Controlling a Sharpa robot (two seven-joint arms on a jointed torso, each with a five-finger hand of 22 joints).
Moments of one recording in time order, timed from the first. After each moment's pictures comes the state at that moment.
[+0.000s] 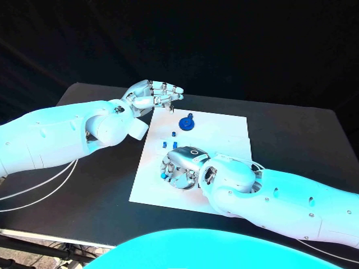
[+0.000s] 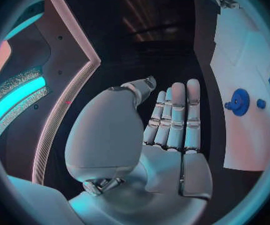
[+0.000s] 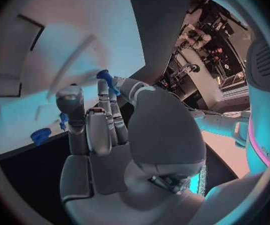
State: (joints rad) left arm 1.12 -0.94 0.03 1.50 -0.16 -0.09 0.34; left_hand 1.43 -0.23 0.57 0.14 0.06 0.84 0.21 0.24 0.28 0.90 0.15 0.40 0.16 0.97 0.08 1.14 0.48 0.17 0.83 0.18 0.95 0.69; right arm 1.02 -0.43 -0.12 1.61 -1.60 -0.23 -0.29; right_hand 1.35 -0.20 0.56 0.10 0.19 0.96 0.14 0.22 0.41 1.13 0.08 0.24 0.12 1.46 -0.01 1.40 1.13 0.14 1.29 0.09 0.96 1.13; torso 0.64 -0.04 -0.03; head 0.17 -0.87
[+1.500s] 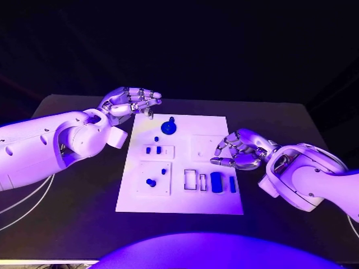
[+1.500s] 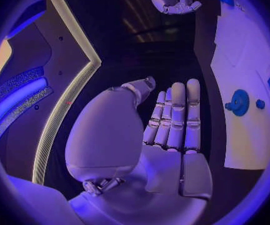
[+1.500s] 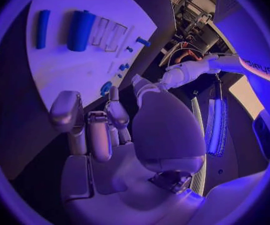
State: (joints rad) left arm 1.12 -0.96 0.02 1.51 -0.16 -0.09 0.34; left_hand 1.43 -0.22 0.55 0.15 0.06 0.83 0.20 0.24 0.27 0.89 0.15 0.40 0.16 0.96 0.08 1.14 0.48 0.17 0.84 0.17 0.94 0.69; right arm 1.10 -0.99 -0.10 1.88 -1.15 -0.41 -0.26; right_hand 1.24 -0.19 0.19 0.29 0.18 0.93 0.11 0.37 0.50 1.32 0.03 1.30 1.13 1.47 -0.03 1.50 1.31 0.11 1.38 0.07 1.06 1.25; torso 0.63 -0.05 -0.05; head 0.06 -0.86
